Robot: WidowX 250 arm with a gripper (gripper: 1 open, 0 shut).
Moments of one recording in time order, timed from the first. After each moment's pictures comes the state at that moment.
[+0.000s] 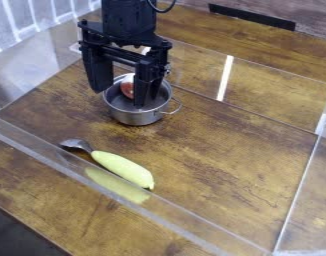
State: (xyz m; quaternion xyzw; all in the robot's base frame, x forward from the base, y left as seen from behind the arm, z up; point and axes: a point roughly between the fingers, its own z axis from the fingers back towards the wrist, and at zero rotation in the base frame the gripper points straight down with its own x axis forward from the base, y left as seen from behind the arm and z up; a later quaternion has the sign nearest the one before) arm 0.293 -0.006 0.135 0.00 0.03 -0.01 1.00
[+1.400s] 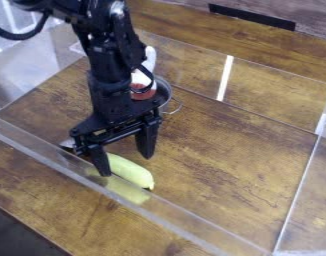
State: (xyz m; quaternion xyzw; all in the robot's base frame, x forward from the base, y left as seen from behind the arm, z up) arm 0.284 -0.001 0.043 -0.03 0.00 0.54 0.84
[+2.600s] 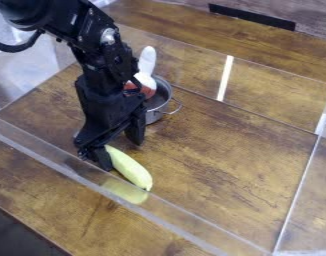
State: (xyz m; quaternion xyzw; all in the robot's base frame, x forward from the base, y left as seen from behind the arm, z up) arm 0.297 0.022 0.027 -0.01 -0.08 0.63 0.77
